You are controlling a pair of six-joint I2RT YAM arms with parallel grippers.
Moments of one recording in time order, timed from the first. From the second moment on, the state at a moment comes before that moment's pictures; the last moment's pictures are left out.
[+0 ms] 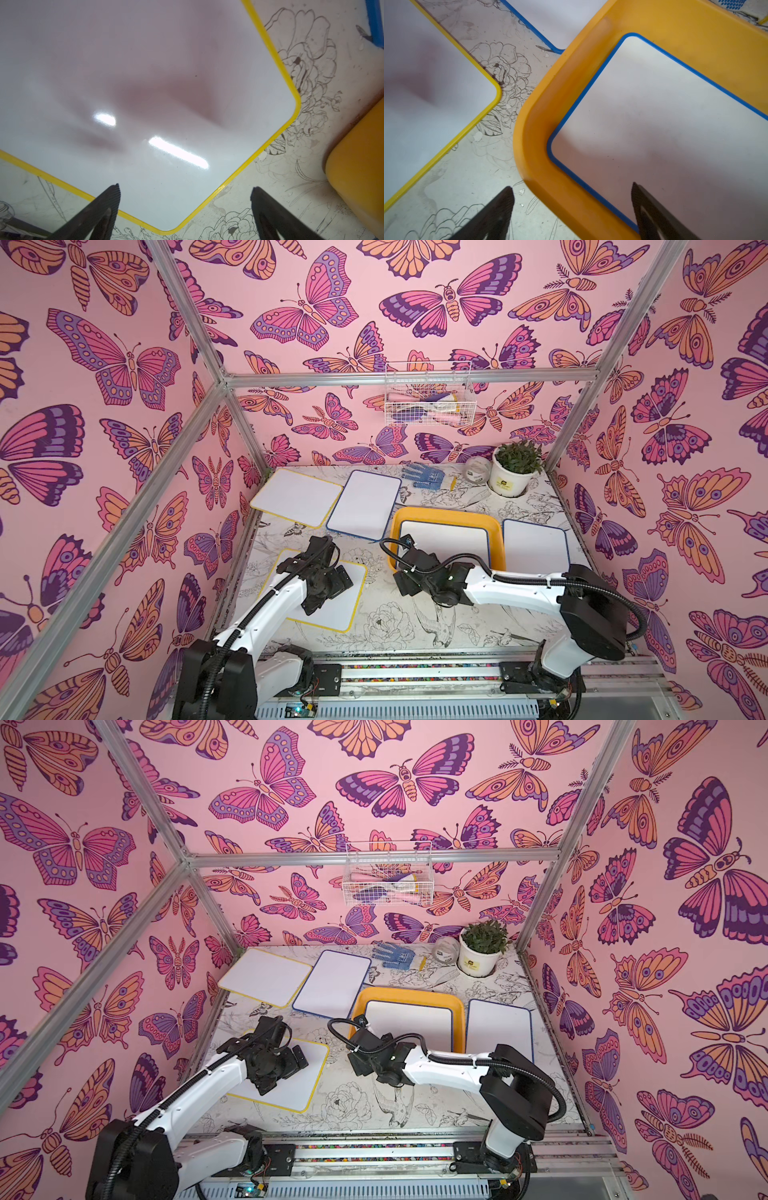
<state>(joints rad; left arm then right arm) -0.25 1.15 0.67 -0.85 0.05 -0.84 1.06 1.65 1.00 -0.27 0.39 0.42</state>
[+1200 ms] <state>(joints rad) -0.44 1.48 0.78 -0.77 0.00 -0.87 0.78 1.54 1.03 -0.16 0.22 0.42</state>
